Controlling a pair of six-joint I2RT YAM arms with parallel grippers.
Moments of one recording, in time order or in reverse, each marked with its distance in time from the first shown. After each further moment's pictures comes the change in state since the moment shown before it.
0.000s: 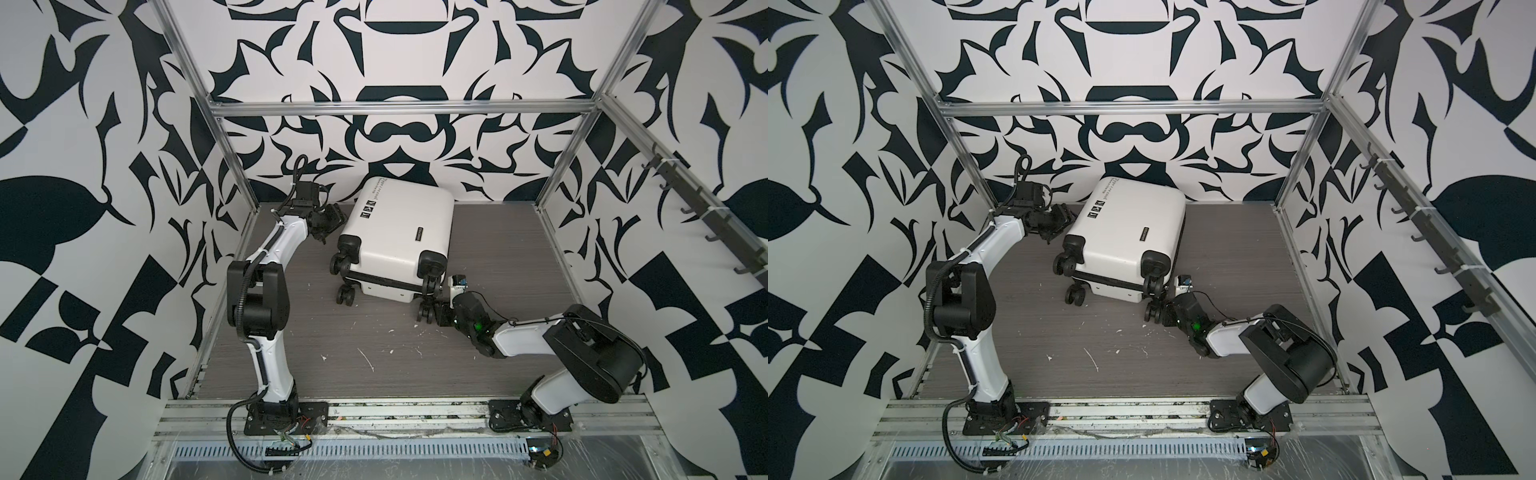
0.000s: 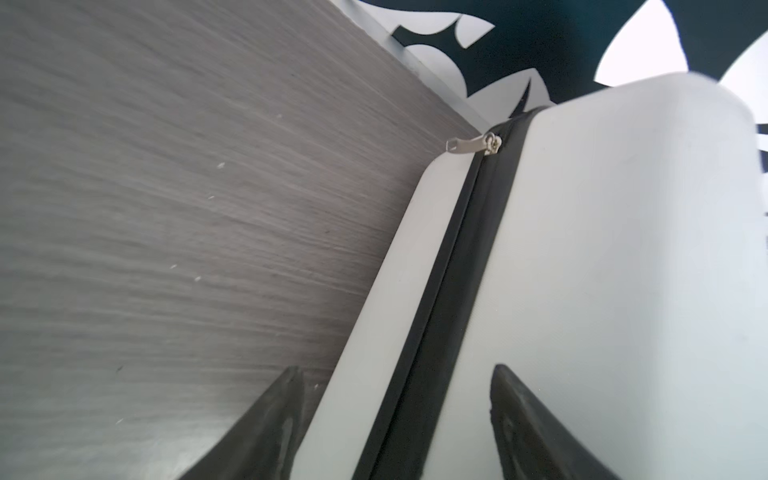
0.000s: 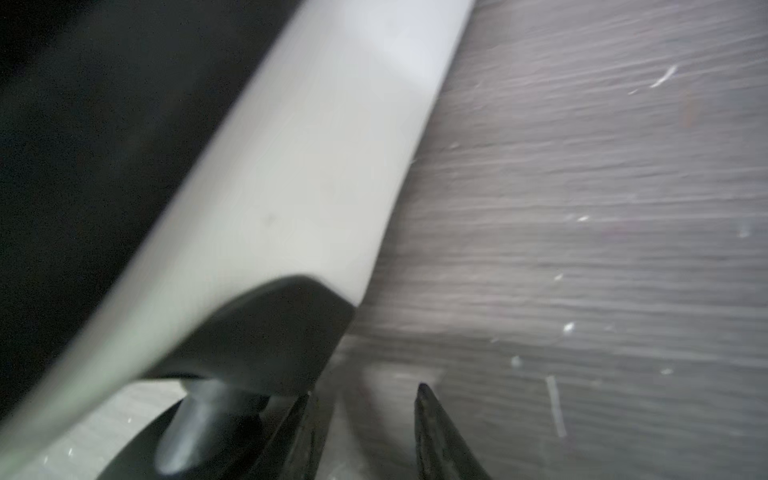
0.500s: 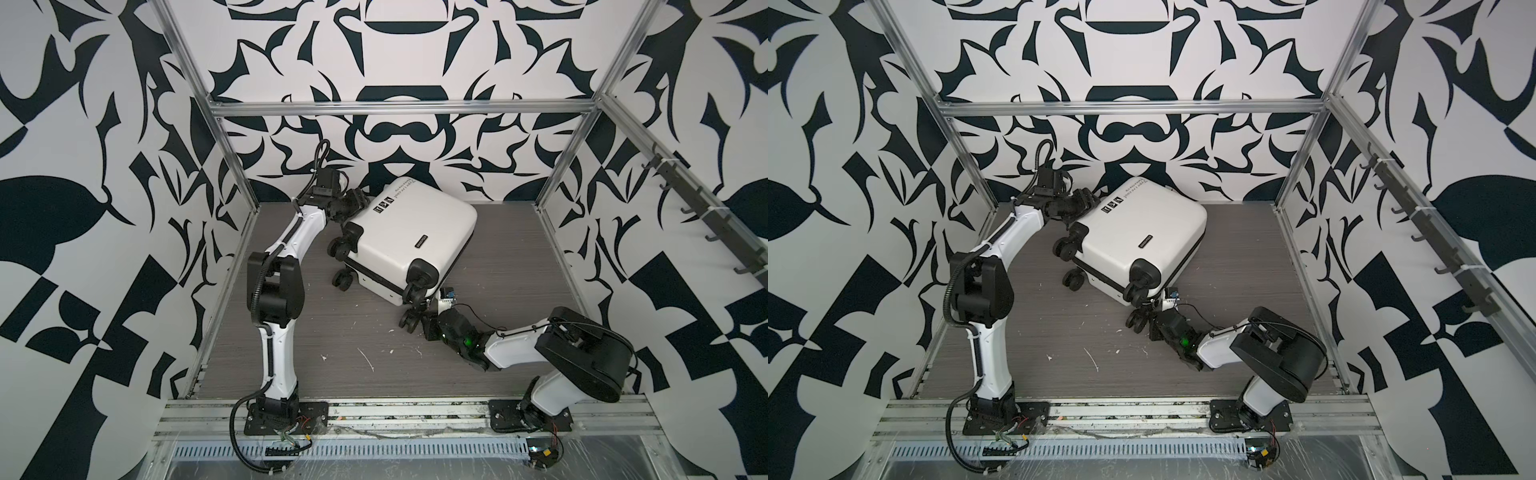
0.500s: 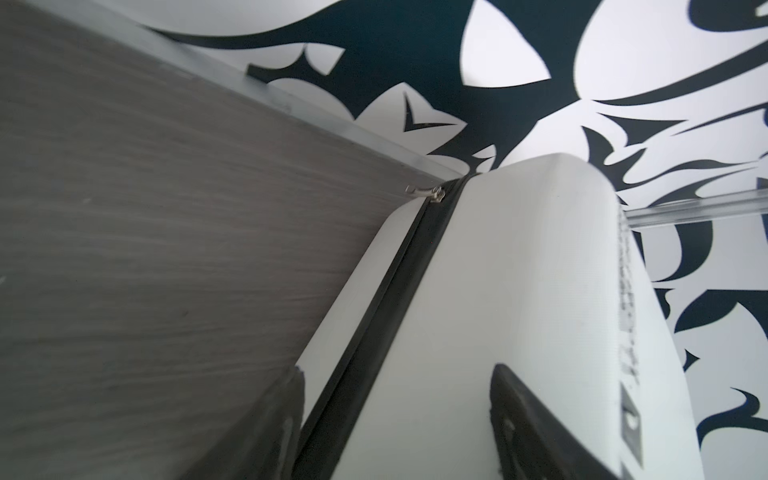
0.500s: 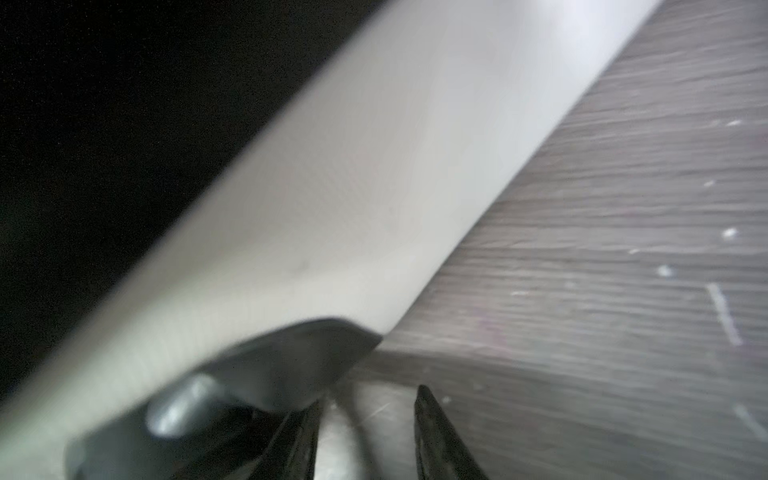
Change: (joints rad) left arm -0.109 0.153 0.255 0.051 0.038 0.032; right arm 0.203 0.027 -0.016 0.043 0.121 0.108
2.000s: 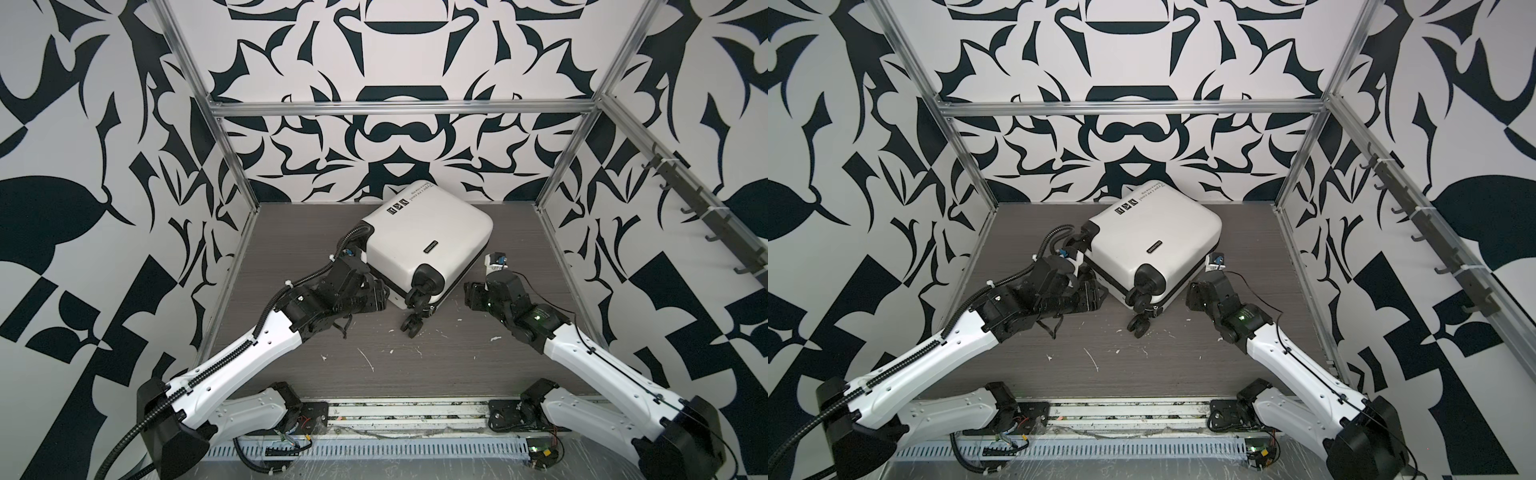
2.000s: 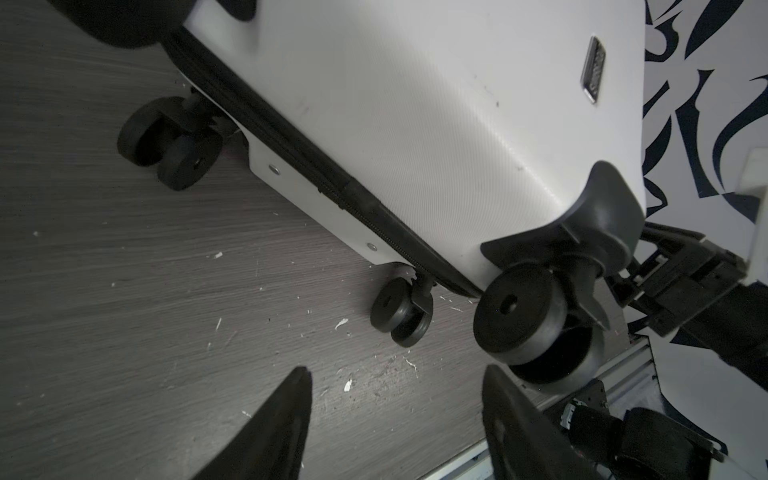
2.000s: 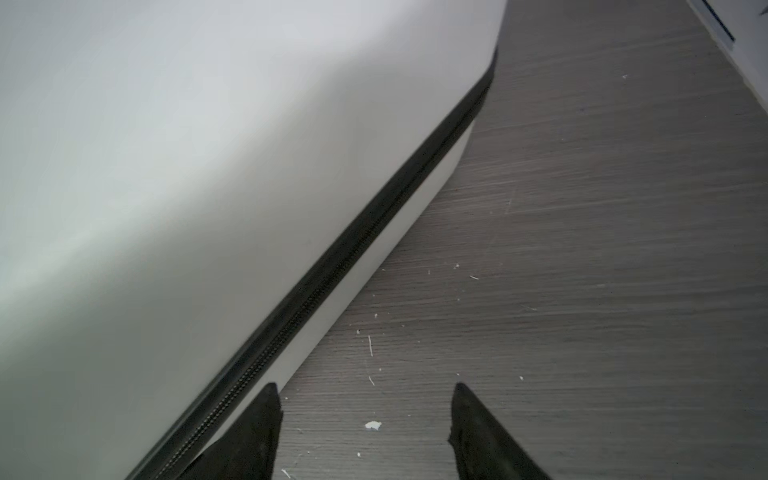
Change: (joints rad) left arm -0.575 -1.020 -0.913 -0.190 -0.409 -0.165; right arm -0.378 -0.599 0.315 -1.003 0.005 -0.170
